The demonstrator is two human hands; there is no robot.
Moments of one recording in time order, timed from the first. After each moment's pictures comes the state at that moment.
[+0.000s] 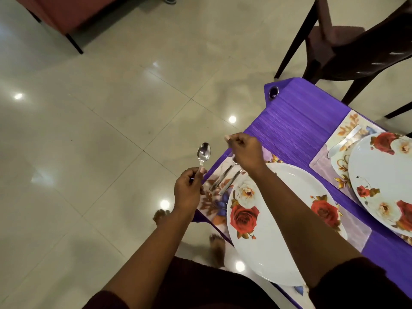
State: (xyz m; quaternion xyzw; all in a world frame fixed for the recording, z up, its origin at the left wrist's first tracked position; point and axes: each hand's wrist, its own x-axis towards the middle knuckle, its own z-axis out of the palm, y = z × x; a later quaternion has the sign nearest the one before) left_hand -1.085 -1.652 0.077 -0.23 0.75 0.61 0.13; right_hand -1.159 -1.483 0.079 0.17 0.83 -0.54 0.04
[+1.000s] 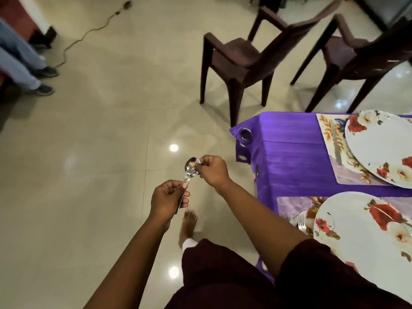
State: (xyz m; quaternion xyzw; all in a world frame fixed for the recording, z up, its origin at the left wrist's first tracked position) left_hand -1.482 -1.720 0.071 0.01 0.72 0.58 0.39; right_hand -1.436 -1.566 0.046 0.43 0.67 -0.59 -0.10
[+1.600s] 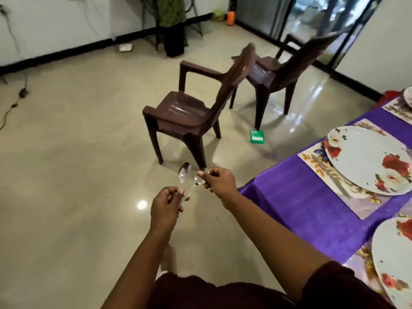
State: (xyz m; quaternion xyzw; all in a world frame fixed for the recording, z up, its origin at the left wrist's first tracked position) left_hand -1.734 -1.460 0.111 0.28 0.71 0.50 0.42; right_hand -1.602 -1.354 0.102 0.57 0.49 -0.59 -0.29
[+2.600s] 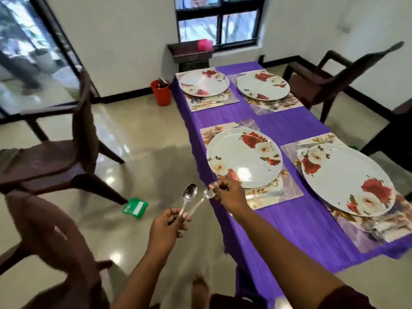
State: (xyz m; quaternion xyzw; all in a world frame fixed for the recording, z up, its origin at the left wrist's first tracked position) left_hand -1.548 -0.955 0.116 0.65 0.34 0.08 0.68; right_hand -1.396 -1.086 0.117 0.79 0.05 -0.20 -0.57
